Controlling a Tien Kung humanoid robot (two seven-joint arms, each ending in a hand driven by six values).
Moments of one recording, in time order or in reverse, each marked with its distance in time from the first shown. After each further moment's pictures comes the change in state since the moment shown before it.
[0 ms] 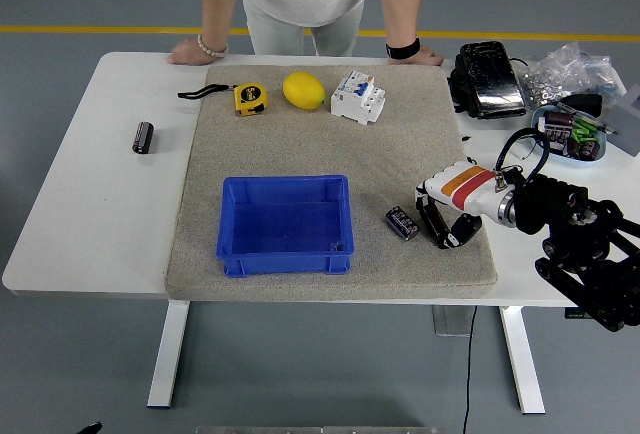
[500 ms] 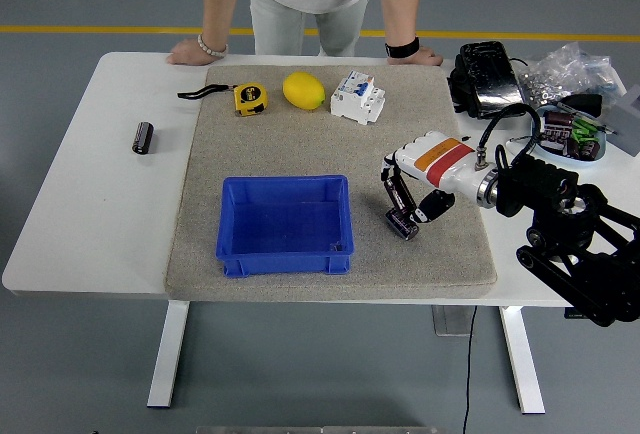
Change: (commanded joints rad) left arm 0.018 0.000 -0.025 0.001 0.035 -0.002 0.013; right arm 0.004 0.018 0.061 0.215 0.010 -0.039 -0.037
